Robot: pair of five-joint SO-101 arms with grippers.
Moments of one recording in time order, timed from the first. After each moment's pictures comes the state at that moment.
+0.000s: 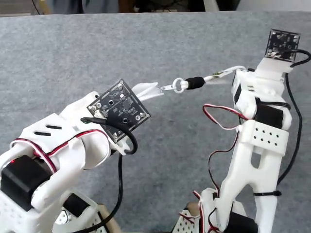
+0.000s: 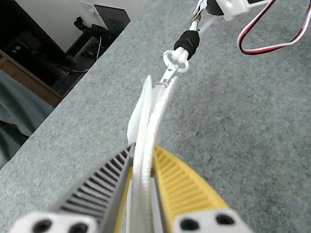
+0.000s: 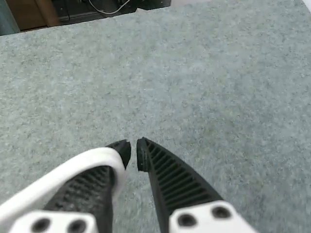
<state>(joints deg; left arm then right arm) 26.7 -49.7 -6.0 91.2 -25.5 22.2 -28.8 31.7 42.4 6.3</state>
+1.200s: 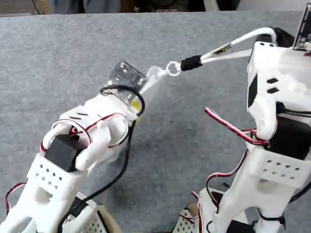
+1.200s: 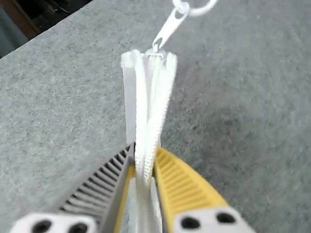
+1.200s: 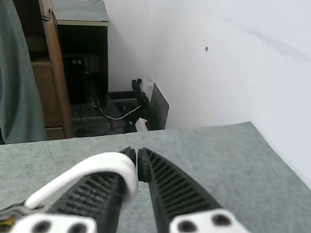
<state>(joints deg) 24.4 -50.3 29.0 65.7 -8.7 16.8 -35.2 -5.3 62.5 6.5</state>
